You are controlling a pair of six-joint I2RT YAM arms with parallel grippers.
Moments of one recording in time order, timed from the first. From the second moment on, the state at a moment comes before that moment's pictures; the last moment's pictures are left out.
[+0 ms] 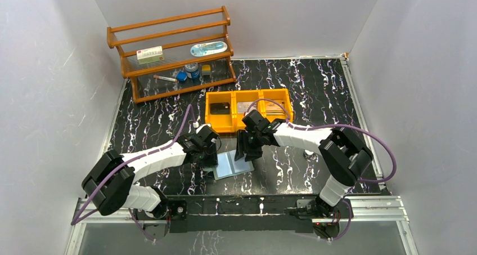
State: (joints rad) left arm -0.79 1.34 0.66 -0.47 -0.11 -0.81; right arm 0.86 1.66 0.97 -0.40 -0.28 0.78
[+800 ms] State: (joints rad) left arm -0.79 1.35 0.66 -0.48 -0.11 -0.81; right arm 0.89 1.79 0.99 -0.16 -0.50 0.87
